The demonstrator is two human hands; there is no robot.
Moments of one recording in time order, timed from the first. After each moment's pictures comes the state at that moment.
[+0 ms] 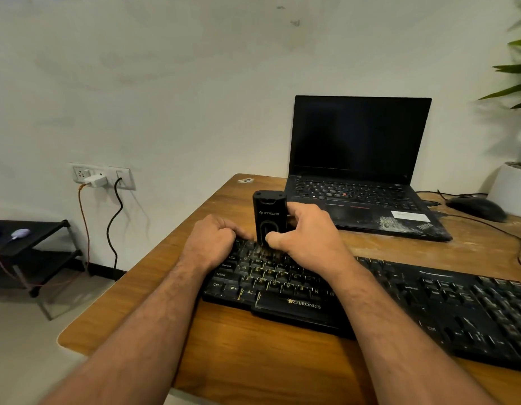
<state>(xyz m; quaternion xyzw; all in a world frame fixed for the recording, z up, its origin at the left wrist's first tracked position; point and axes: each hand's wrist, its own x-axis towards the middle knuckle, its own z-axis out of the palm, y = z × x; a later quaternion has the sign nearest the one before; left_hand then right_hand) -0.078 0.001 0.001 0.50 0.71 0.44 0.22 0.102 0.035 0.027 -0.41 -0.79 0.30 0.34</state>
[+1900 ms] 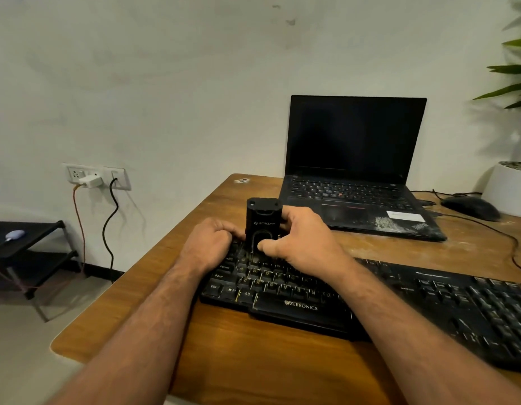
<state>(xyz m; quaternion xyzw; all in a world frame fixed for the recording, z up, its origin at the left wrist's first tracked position) -0.083 0.006 -0.004 0.53 0.71 0.41 0.23 0.105 0.036 0.029 -0.37 -0.81 0.33 0.31</state>
